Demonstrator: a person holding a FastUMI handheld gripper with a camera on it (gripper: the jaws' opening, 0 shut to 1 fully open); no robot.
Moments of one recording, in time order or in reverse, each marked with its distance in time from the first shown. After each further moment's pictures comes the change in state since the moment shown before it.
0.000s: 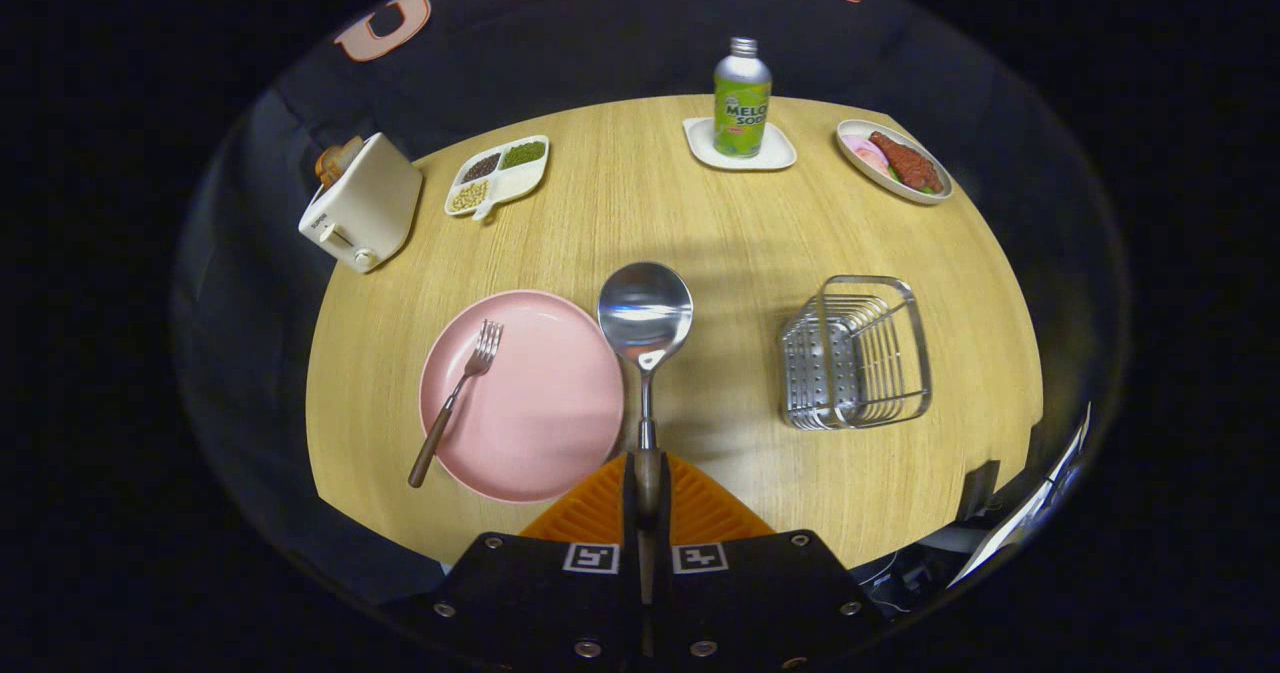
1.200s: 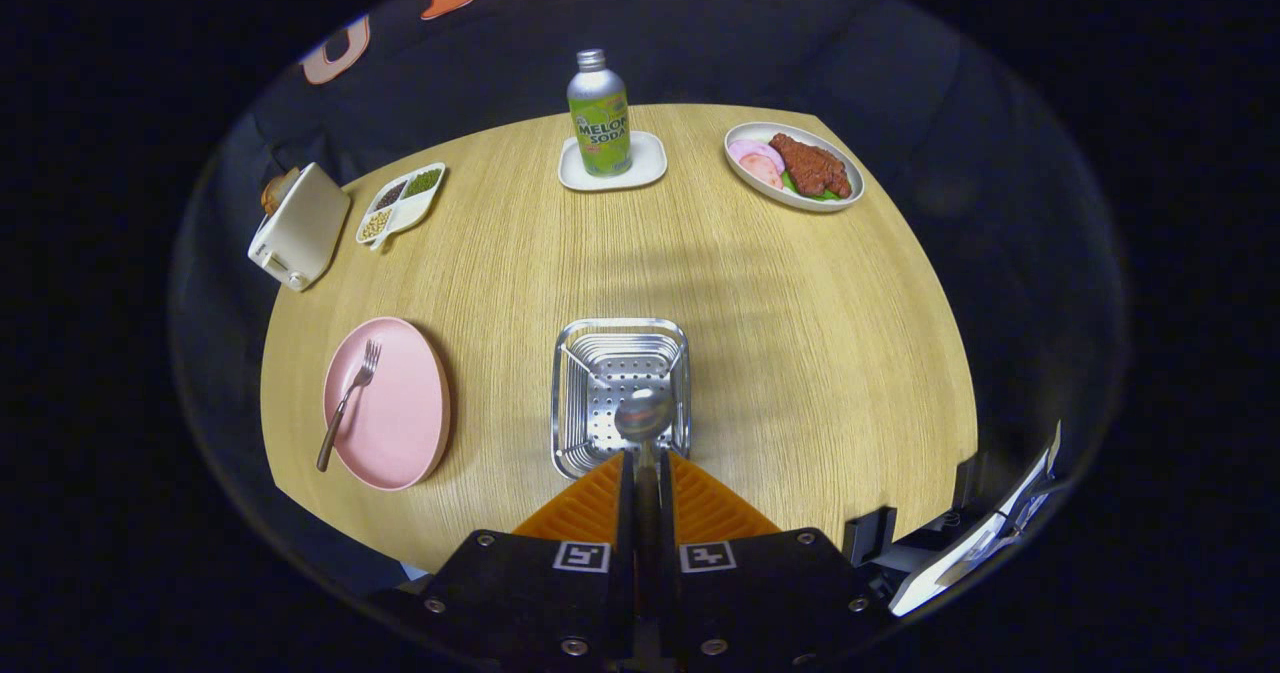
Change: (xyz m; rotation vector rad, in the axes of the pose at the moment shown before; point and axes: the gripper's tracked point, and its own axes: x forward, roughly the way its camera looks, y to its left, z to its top) arm 0.003 -0.127 0.040 -0.031 -0.058 -0.103
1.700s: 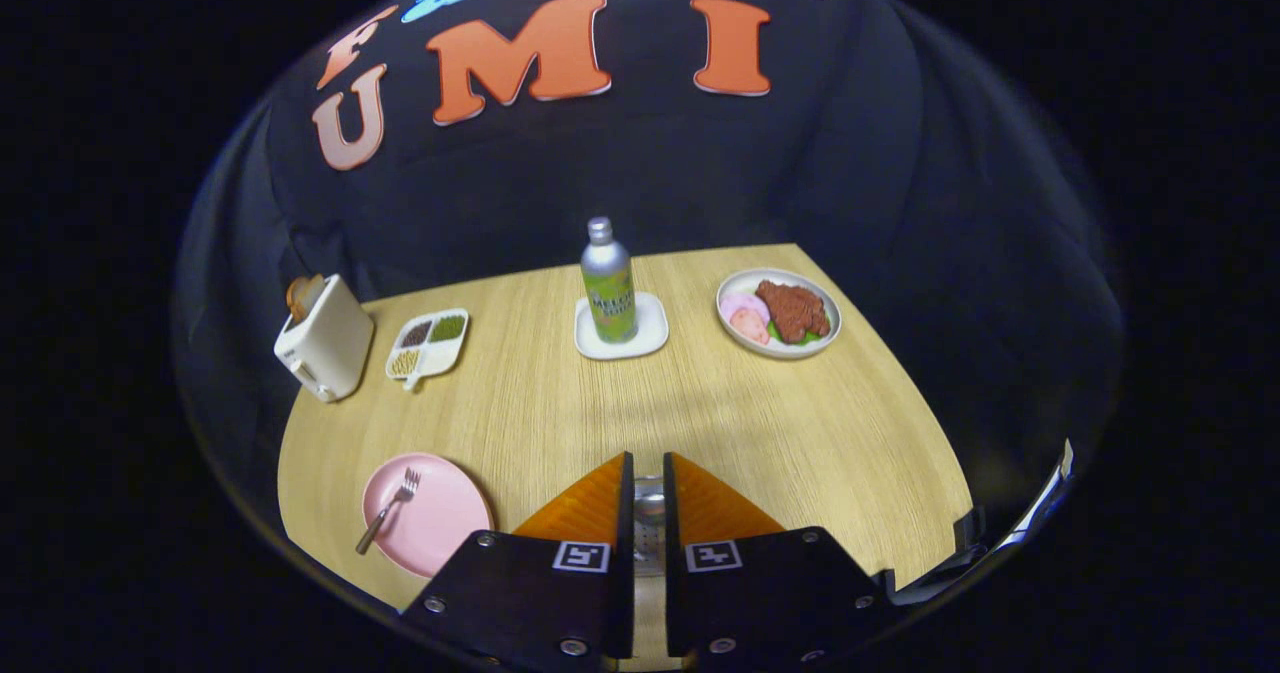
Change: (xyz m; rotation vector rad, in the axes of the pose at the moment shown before) arm -0.063 0.010 0.111 0.091 -0.503 0.009
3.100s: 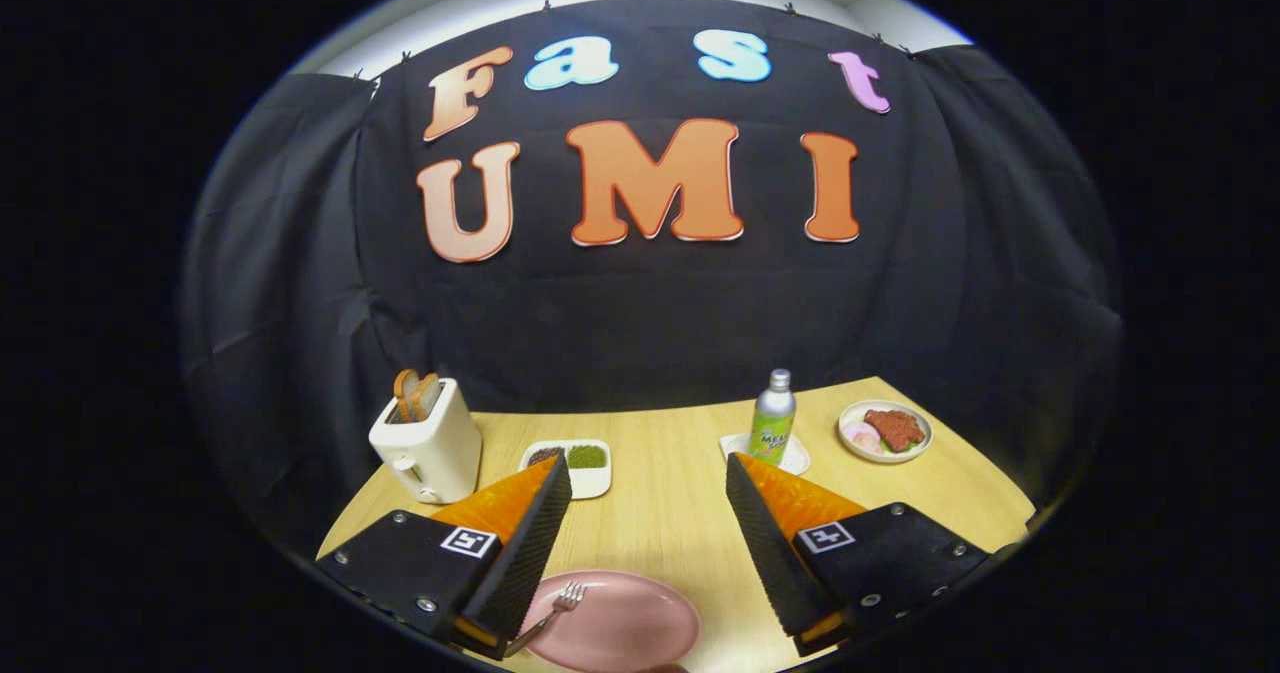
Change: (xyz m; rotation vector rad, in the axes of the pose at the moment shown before) arm -0.039 0.227 0.024 -0.046 -0.288 0.108
